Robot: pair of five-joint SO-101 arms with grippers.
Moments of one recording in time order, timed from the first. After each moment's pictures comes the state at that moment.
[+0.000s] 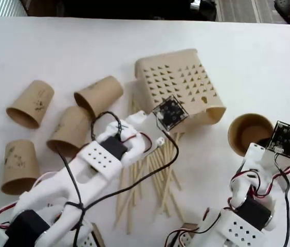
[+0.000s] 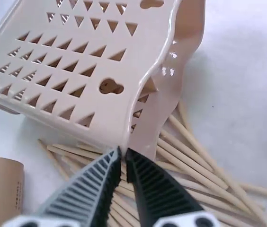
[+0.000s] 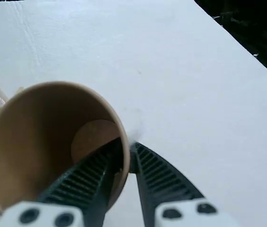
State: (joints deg) left arm 33.3 -21.4 49.6 28.1 -17.8; right arm 32.2 -84.4 71.6 49.1 14.1
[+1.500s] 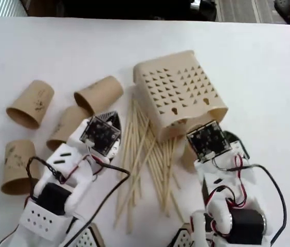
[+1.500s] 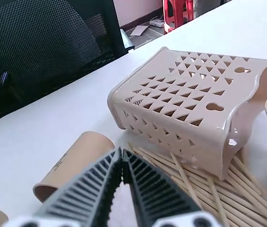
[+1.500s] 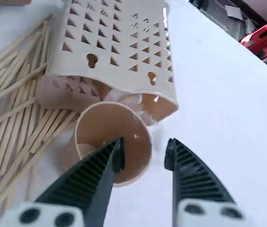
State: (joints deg) left arm 19.9 -78.3 73.8 37.1 -14.6; right arm -0.4 -83.6 52.7 77.3 34.4
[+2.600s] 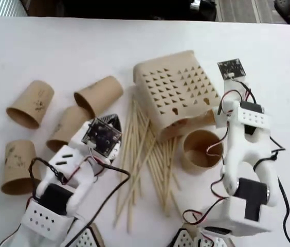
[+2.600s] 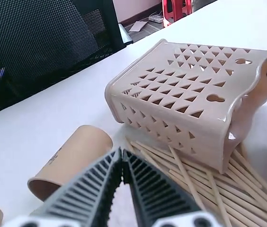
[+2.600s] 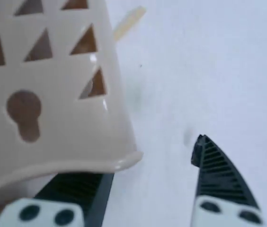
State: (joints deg) left arm 19.8 -79.1 77.0 35.7 -14.6; right arm 10.8 1.0 28.0 43.5 28.0
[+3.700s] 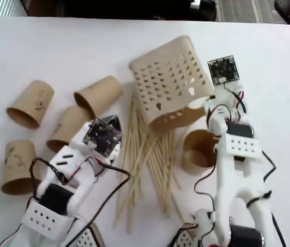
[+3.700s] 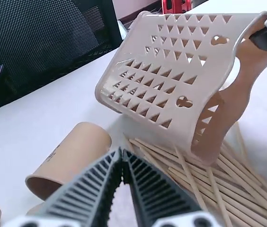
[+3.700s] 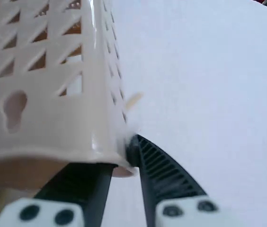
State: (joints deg) left arm 19.8 -79.1 77.8 35.6 -14.6; right arm 4.9 -28.1 46.1 29.8 23.3
